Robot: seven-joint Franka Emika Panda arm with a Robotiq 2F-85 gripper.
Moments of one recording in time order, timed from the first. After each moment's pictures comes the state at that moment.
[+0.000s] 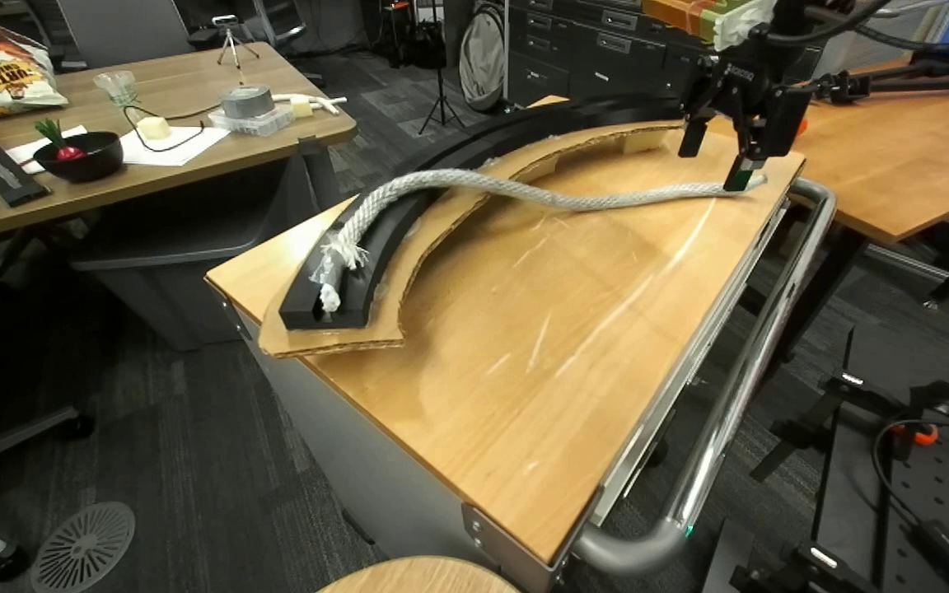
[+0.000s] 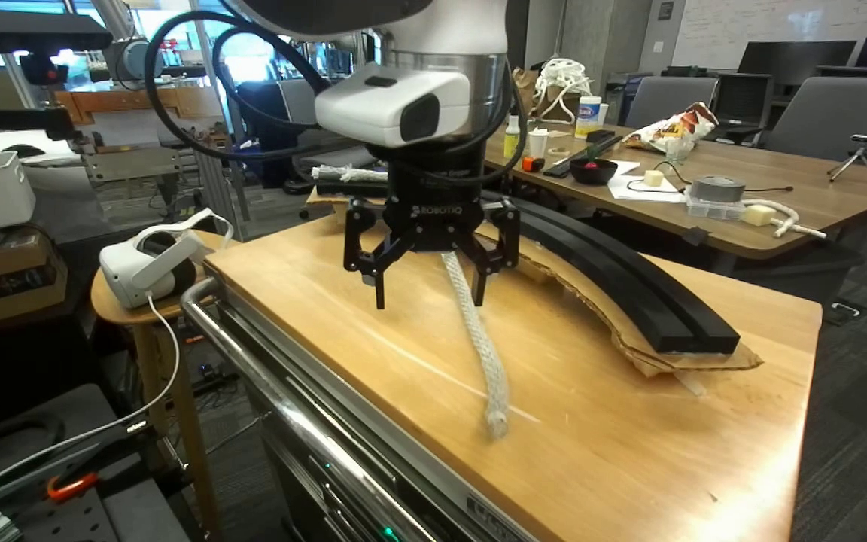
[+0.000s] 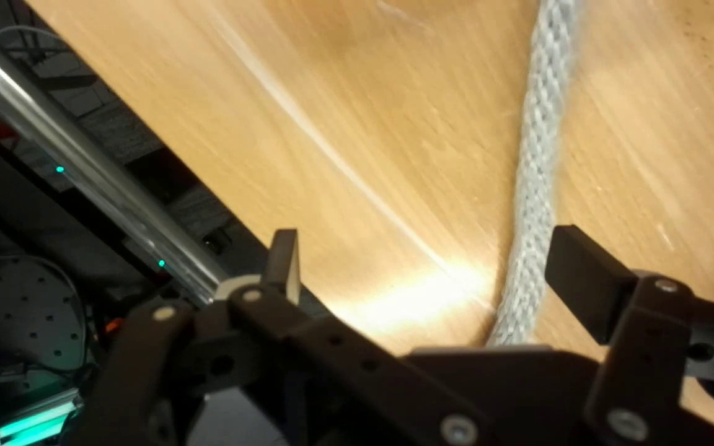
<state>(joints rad) -0.16 -0.13 -0.14 -2.48 0.08 2.35 1.93</state>
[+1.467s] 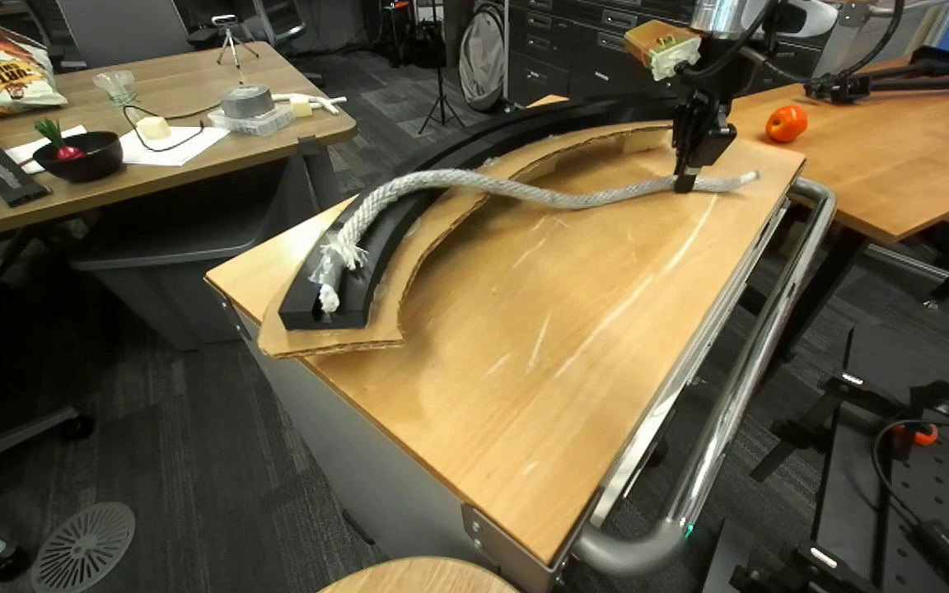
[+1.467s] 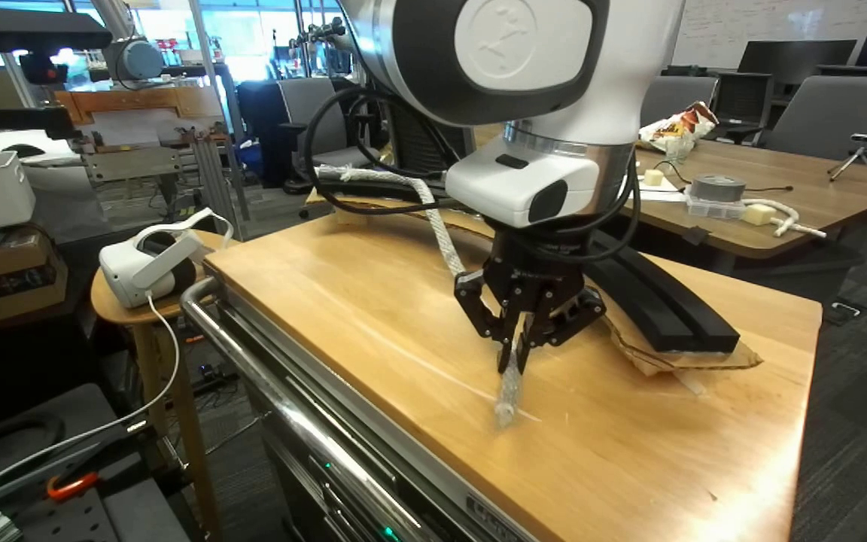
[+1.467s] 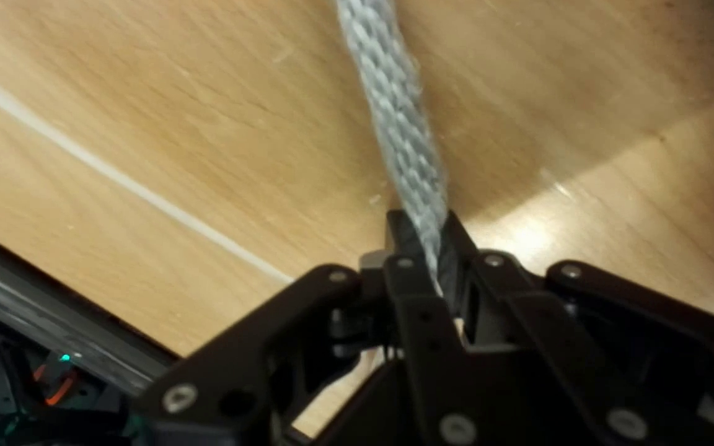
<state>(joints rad) -0.21 0.16 -0.21 -2.26 0.14 2.34 1.96</state>
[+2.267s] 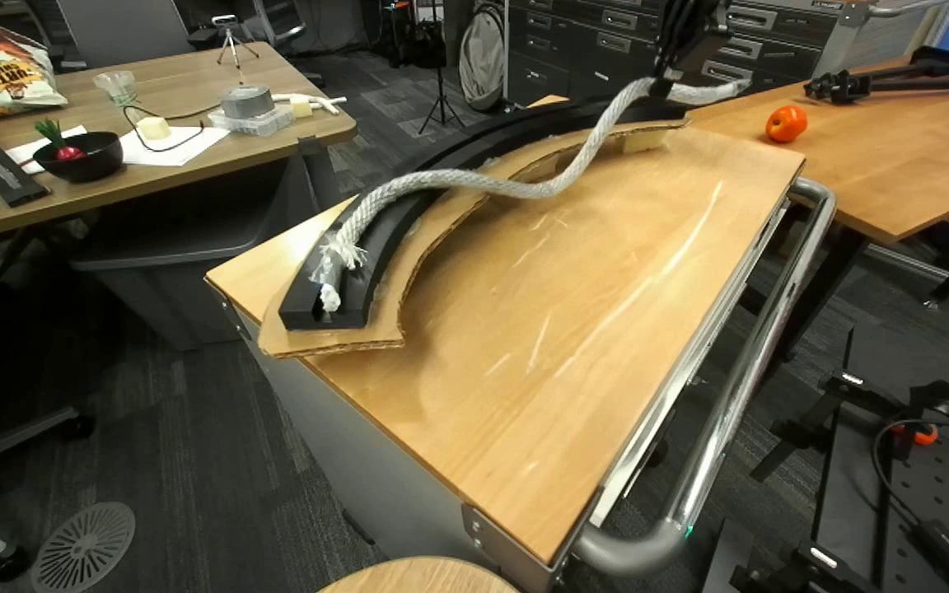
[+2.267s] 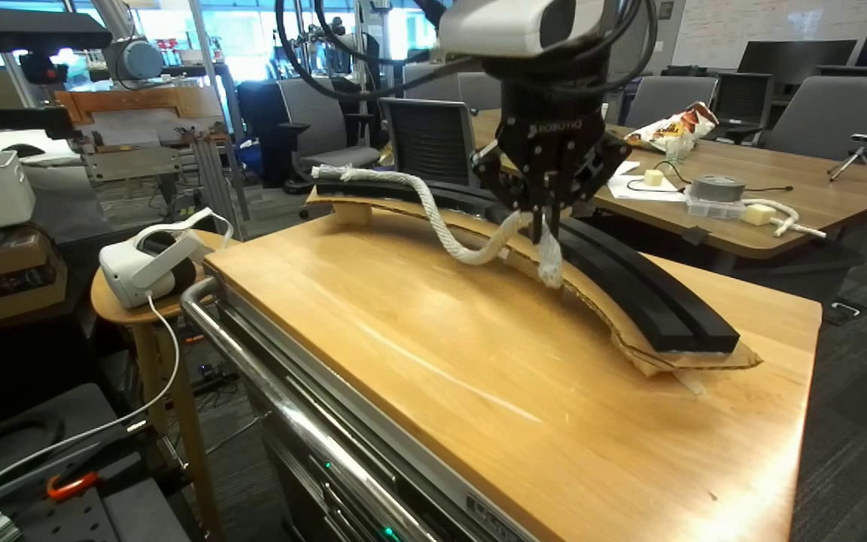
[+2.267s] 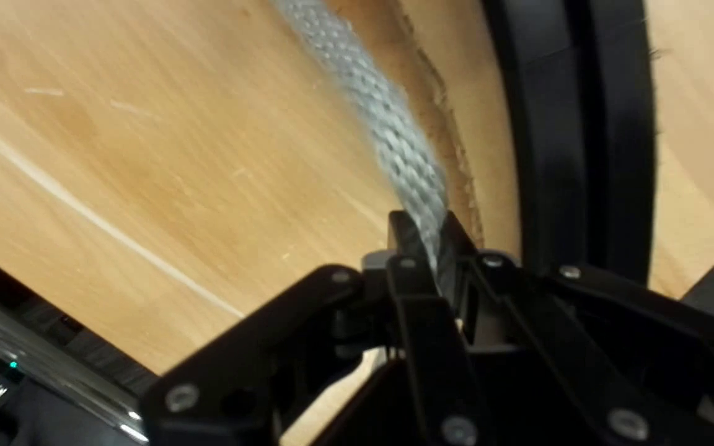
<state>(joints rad) -0.17 -0.03 -0.19 -2.25 0.16 2.41 1.89</state>
